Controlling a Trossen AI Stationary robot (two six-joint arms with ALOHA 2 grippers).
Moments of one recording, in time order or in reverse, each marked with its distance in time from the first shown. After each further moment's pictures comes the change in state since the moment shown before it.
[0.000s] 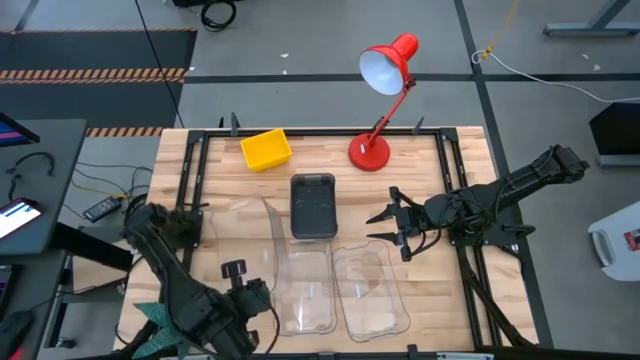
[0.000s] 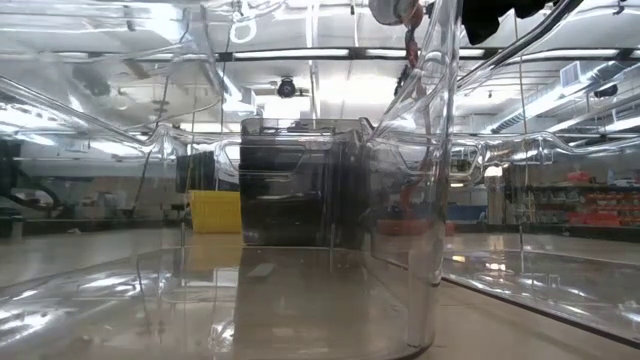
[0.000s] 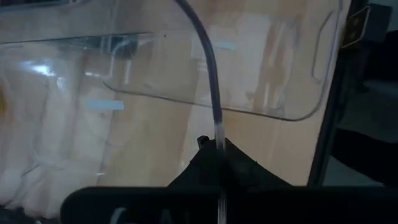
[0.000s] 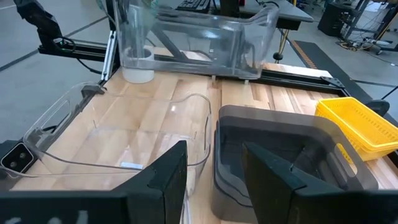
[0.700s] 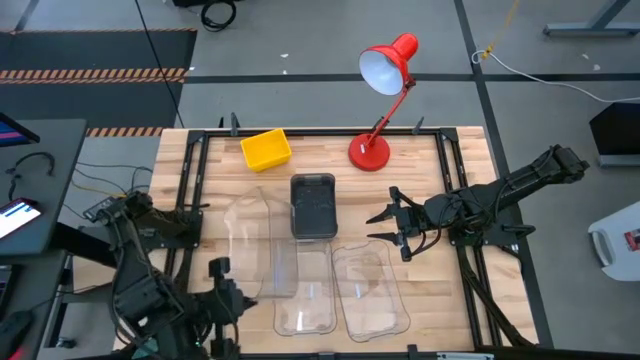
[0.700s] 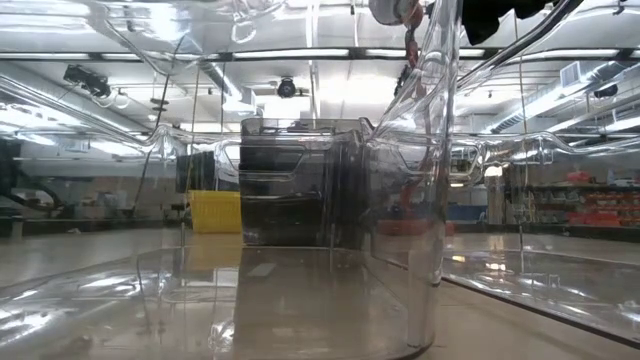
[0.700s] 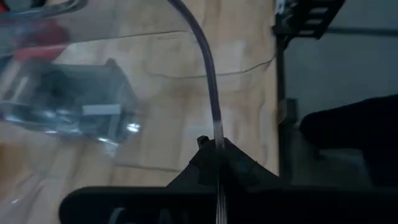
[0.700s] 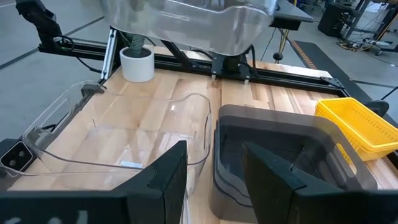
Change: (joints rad) left arm -0.118 -0.162 0.000 0.166 -0.297 0.096; right arm 0.000 0.000 0.000 -0.002 0.000 -0.005
